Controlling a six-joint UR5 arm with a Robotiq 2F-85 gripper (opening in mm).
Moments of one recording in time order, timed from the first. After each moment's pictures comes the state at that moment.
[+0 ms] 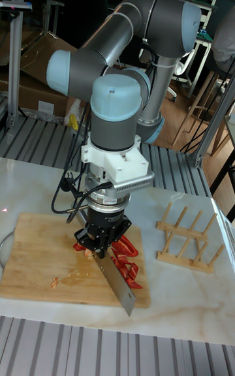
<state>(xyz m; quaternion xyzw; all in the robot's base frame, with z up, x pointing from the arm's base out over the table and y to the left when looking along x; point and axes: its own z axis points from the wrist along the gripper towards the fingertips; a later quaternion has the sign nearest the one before) 0.644 0.014 0.076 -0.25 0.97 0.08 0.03</state>
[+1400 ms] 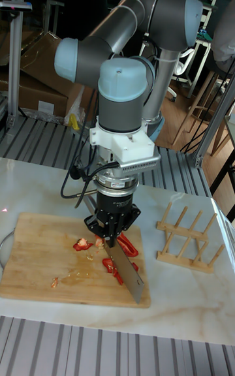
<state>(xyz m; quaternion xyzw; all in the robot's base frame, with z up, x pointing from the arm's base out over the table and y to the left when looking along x) 0.627 0.026 0.090 -0.23 0.97 0.08 0.05</state>
